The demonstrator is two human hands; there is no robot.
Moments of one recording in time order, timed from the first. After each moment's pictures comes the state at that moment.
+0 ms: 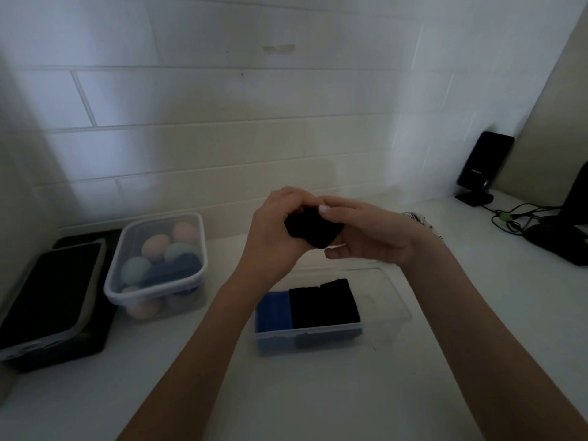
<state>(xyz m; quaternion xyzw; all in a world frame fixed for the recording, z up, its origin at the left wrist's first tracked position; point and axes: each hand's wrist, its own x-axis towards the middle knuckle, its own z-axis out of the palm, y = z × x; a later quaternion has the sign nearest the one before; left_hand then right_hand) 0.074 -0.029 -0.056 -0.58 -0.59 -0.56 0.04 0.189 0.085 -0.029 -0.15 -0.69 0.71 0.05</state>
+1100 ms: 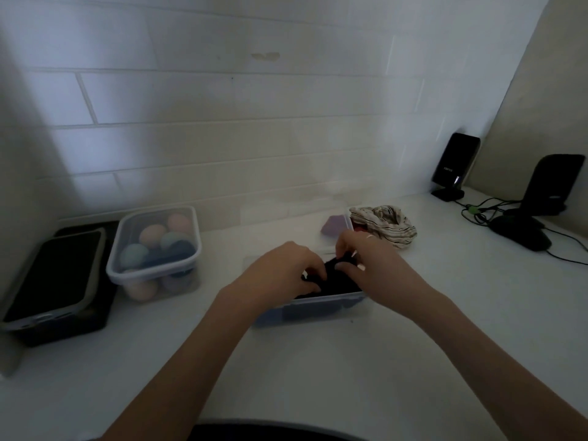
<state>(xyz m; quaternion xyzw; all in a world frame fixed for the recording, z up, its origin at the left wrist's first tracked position) 0.103 -0.048 -0.080 -0.69 -0.69 -0.19 -0.10 0.256 0.047 -0.077 -0.26 -0.93 0.16 0.21</state>
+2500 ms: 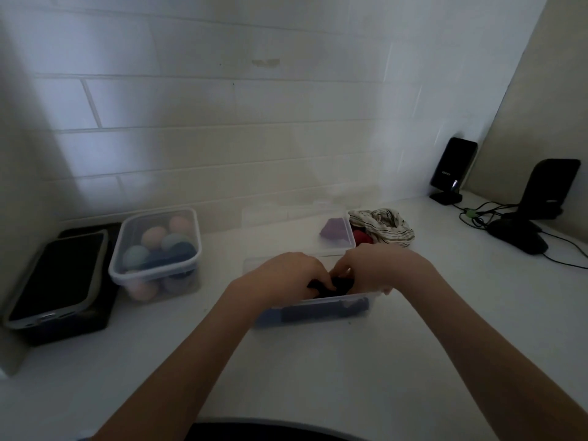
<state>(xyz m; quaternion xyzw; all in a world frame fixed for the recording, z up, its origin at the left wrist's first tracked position) 0.103 -0.034 -0.086 -0.74 -0.66 -0.06 -0.10 0.240 0.059 -0.047 -0.28 -0.94 0.01 -0.18</state>
